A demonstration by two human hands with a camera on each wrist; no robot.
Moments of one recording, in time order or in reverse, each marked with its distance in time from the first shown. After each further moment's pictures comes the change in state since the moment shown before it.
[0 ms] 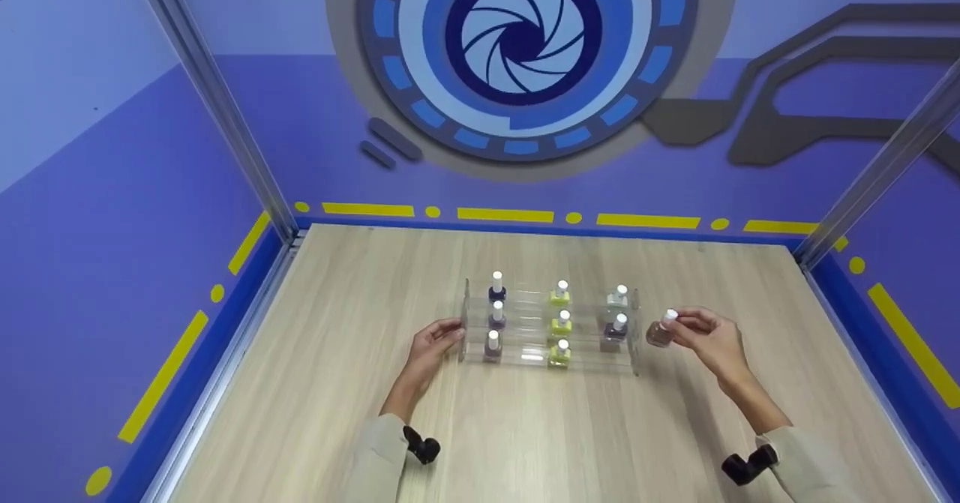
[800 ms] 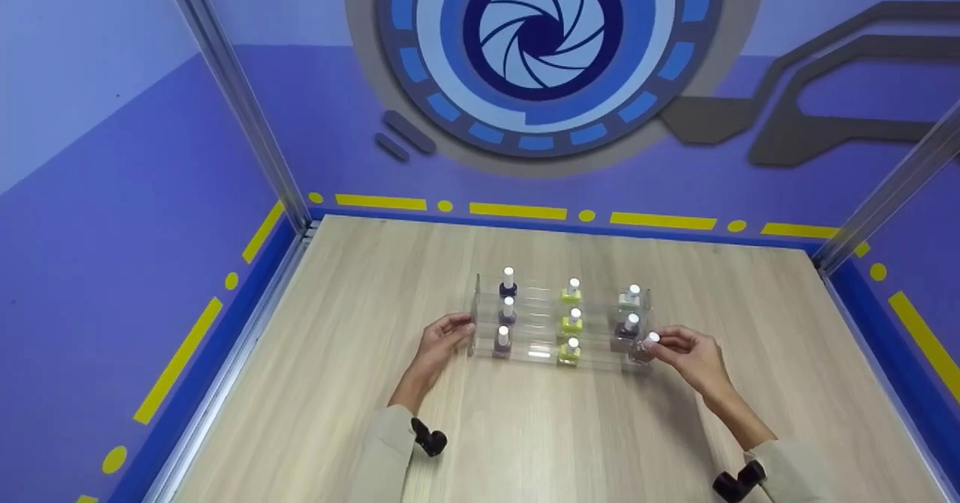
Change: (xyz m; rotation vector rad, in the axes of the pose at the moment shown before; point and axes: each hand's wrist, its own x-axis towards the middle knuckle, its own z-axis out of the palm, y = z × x) left_hand 0.001 0.000 0.001 -0.026 0.023 -0.020; right_hand -0.008 0.015 0.036 -0.089 -0.070 0.018
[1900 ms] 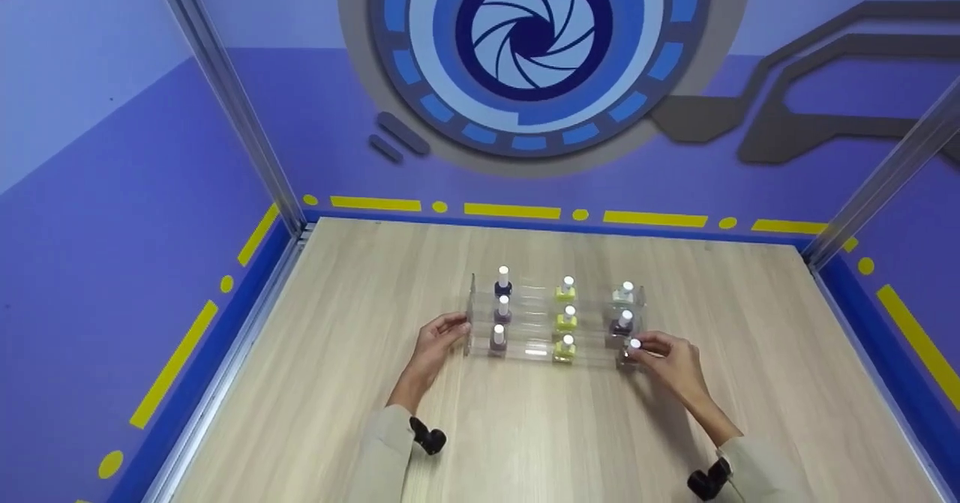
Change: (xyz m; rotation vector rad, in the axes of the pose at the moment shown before) left_hand -0.001 0.000 0.000 0.011 -0.013 -0.006; right_hand 0.000 0.021 0.027 -0.144 0.096 -0.160
